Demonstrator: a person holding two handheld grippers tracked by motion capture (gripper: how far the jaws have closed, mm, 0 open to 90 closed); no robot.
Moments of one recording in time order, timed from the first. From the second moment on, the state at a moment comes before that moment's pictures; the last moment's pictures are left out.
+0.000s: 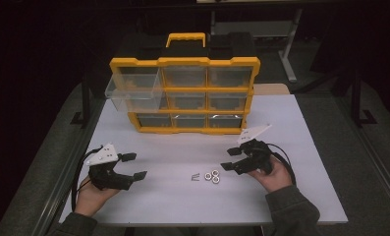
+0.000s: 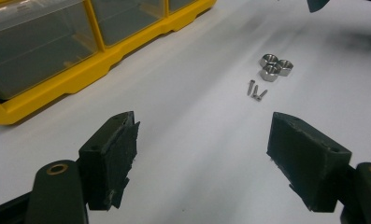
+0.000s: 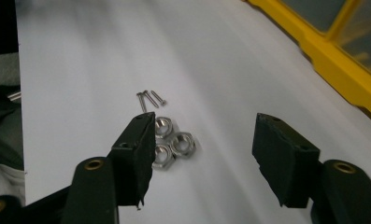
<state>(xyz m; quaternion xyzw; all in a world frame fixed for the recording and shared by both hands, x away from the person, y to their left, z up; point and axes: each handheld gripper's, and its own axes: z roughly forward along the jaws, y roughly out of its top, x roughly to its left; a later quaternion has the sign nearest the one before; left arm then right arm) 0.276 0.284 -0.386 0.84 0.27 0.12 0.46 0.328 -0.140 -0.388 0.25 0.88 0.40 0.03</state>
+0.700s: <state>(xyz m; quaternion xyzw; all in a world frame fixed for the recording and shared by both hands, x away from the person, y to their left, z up) 0.275 0.285 -0.387 0.83 0.26 0.12 0.47 0.345 -0.044 -0.415 0.12 0.94 0.32 -0.03</state>
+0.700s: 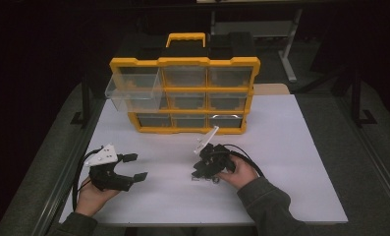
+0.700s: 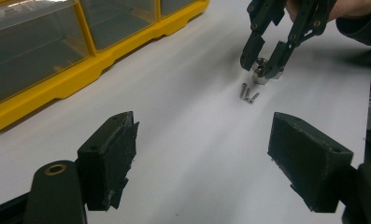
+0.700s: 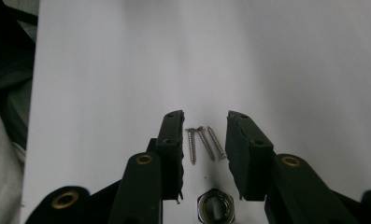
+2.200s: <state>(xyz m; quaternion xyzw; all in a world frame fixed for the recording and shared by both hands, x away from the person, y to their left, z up) 0.277 0.284 -0.389 0.83 0.26 0.10 0.48 0.373 -0.051 -0.417 0.16 0.93 0.32 -0.06</state>
